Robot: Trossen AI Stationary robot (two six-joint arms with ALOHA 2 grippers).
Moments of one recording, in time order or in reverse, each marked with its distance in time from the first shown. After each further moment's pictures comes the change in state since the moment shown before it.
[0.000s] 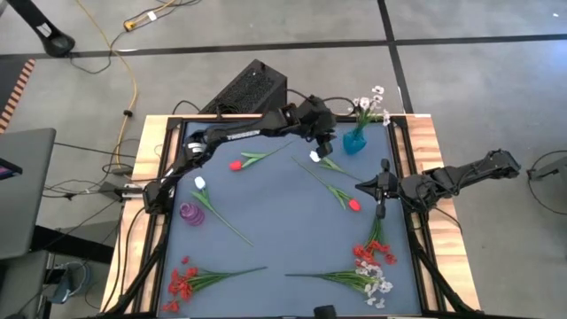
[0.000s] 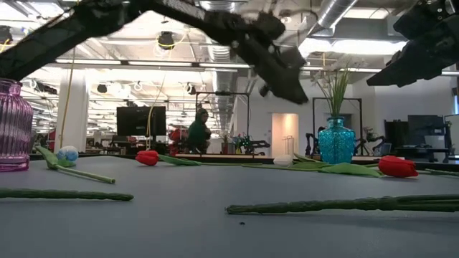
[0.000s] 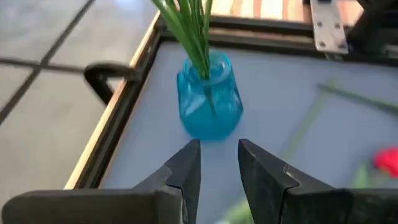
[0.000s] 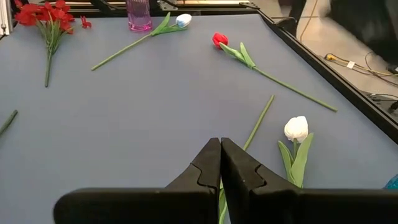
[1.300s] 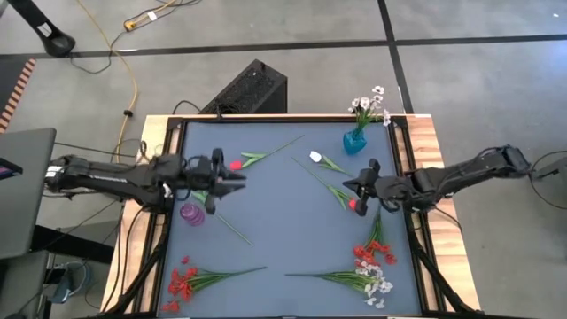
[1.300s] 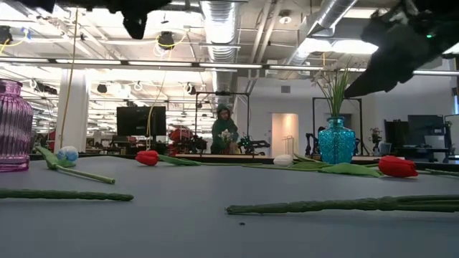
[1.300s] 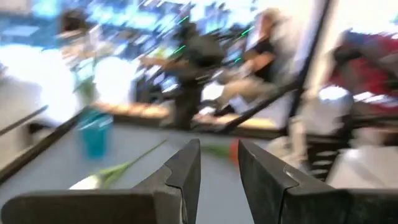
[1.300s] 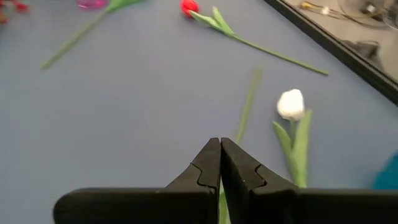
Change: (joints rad) left arm -0.394 -1.514 -1.716 0.897 -0.054 -0.274; right arm -0.123 0.422 0.135 0.096 -0.001 0.173
